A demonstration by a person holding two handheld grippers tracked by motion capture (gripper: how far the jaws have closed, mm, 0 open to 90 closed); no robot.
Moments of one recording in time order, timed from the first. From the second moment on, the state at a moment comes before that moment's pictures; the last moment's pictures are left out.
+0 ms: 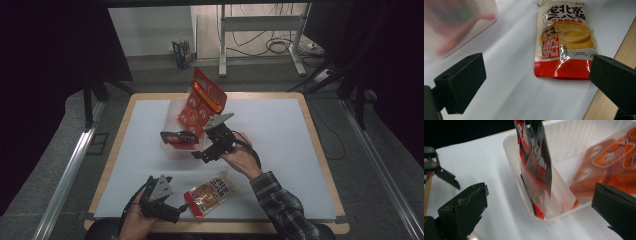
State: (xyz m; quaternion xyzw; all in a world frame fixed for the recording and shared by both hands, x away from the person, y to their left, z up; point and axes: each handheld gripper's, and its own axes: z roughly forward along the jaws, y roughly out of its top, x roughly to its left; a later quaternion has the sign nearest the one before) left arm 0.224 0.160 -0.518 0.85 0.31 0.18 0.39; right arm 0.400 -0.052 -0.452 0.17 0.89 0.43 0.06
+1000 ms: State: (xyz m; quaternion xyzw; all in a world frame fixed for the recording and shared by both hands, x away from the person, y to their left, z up) left arm 0.226 0.166 -0.521 0.84 0.27 0.19 0.43; right arm 0.370 -0.109 -0.463 0.21 0.89 0.41 0.07
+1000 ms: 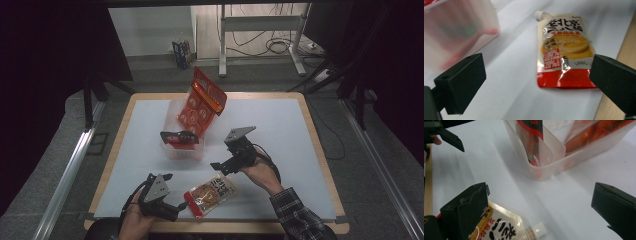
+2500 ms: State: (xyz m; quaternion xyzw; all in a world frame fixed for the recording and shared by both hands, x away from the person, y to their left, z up) left arm 0.224 0.149 -0.523 0.85 0.26 0.13 0.44; right arm 0.314 -0.172 -0.491 0.28 0.87 0.40 0.10
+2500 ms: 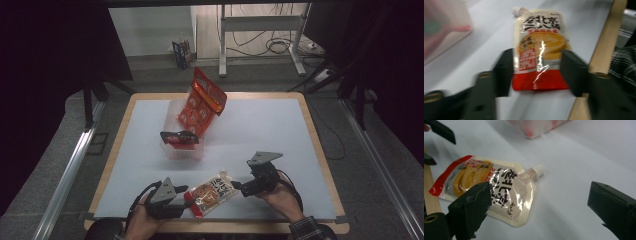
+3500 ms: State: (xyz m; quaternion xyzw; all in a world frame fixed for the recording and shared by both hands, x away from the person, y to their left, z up) left arm 0.239 0.137 -0.545 0.86 0.28 0.06 0.41; right arm 0.312 -0.164 -0.502 0.26 0.88 0.38 0.07
